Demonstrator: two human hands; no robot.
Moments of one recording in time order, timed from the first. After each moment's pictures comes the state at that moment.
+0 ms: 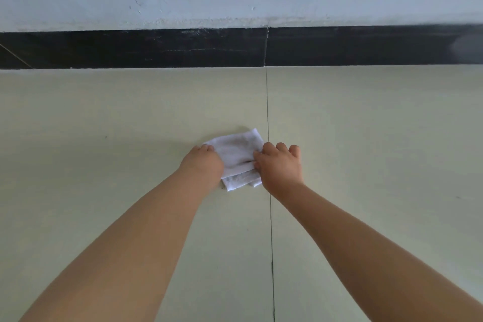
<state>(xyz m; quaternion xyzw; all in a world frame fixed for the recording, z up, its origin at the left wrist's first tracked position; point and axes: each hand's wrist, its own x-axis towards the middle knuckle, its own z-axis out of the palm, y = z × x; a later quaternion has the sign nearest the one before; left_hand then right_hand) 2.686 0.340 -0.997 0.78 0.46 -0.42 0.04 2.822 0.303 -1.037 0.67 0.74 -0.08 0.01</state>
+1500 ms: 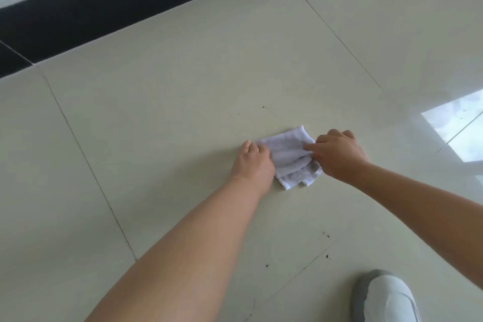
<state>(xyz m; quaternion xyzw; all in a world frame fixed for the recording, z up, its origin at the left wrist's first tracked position) 2.981 0.171 -1.011 0.95 0.15 -0.28 0.02 3.115 0.066 -0.997 0.82 0.52 -0.18 0.19</state>
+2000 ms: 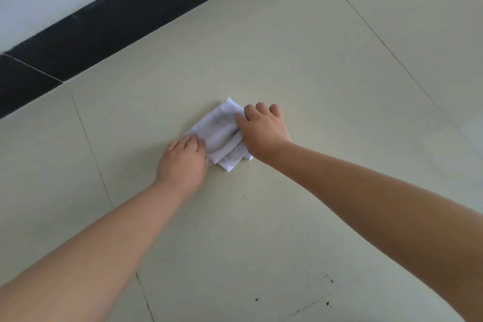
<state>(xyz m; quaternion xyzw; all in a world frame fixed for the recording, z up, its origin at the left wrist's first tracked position) 2.956 0.252 -1.015 0.91 0.34 -0.23 0.01 3.104 0.196 -1.028 0.77 0.61 -0.20 -0.01</state>
